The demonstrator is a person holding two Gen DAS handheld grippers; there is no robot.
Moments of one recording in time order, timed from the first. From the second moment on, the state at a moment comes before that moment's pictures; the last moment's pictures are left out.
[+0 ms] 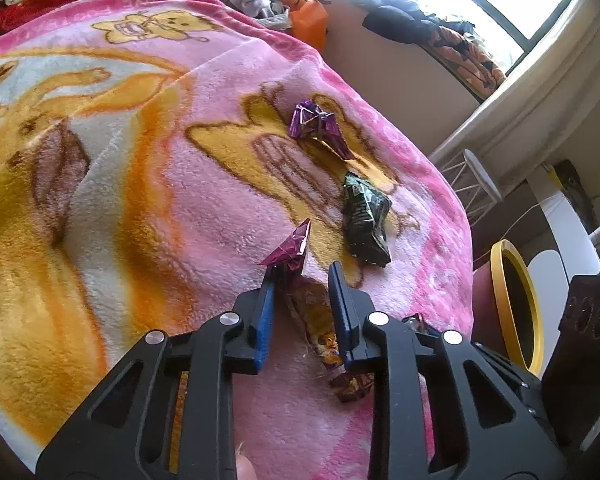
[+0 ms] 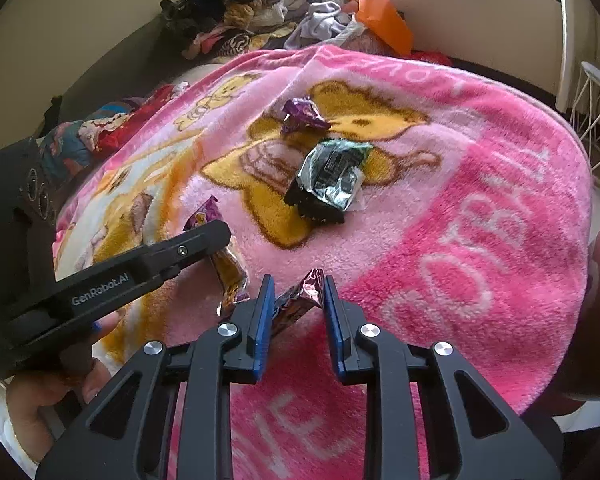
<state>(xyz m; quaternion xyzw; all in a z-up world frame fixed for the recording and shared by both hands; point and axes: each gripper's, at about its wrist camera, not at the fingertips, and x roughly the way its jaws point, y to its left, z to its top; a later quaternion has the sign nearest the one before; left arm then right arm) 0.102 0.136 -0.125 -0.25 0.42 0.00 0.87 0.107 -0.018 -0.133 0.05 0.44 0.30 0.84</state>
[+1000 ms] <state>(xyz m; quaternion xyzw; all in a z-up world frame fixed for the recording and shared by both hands) 0.104 0.078 -0.057 -0.19 0.36 -0.05 0.91 0.109 -0.103 -0.082 0.09 0.37 0.26 0.89</state>
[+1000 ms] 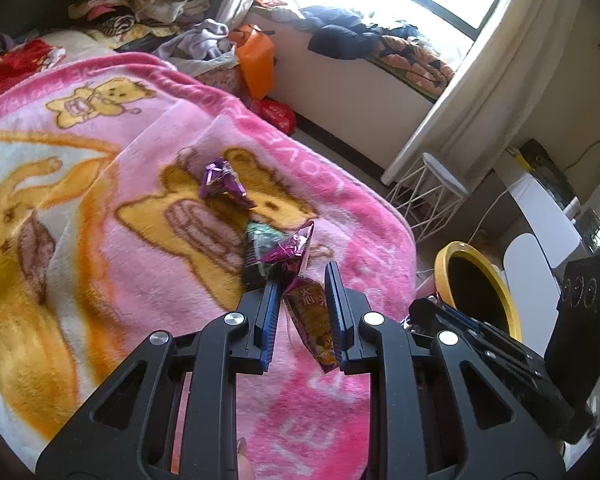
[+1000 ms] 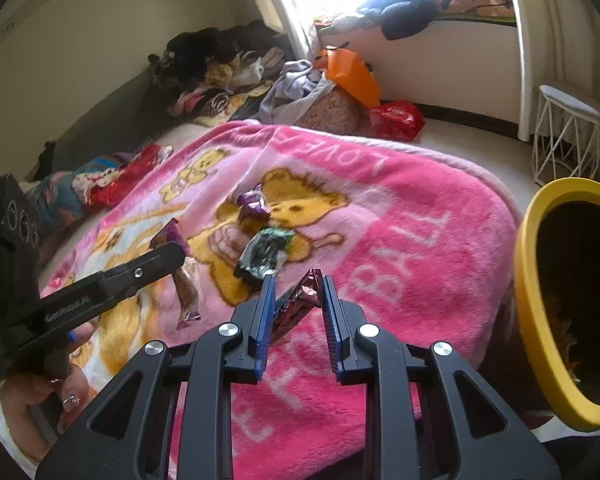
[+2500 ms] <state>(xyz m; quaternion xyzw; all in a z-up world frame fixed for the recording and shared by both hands) 0.128 -0.065 -0.032 -0.12 0.35 -0.18 0.91 0.113 -0.276 -0.059 0.18 0.30 0.10 0.93</state>
